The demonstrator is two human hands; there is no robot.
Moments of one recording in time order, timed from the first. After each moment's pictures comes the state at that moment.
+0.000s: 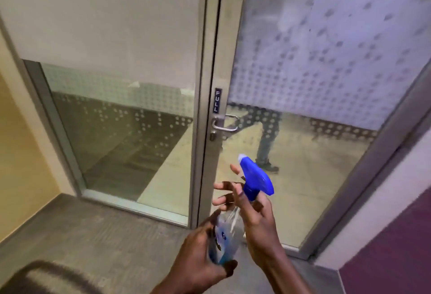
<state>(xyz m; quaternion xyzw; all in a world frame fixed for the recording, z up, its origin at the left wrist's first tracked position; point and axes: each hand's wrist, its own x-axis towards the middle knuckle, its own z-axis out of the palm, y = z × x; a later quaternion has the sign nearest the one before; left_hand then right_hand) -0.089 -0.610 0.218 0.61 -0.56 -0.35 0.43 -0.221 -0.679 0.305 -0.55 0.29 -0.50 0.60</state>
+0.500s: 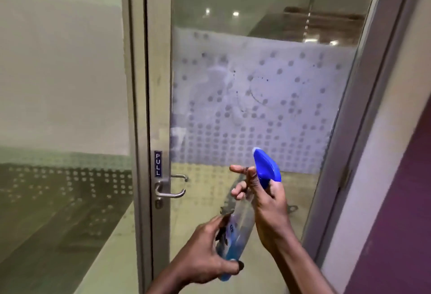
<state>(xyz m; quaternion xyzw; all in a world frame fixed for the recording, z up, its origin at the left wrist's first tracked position) -0.162 -0.843 0.329 0.48 -0.71 -0.31 0.40 -0.321 -0.865 0.427 -0.56 0.28 -0.64 0.45</state>
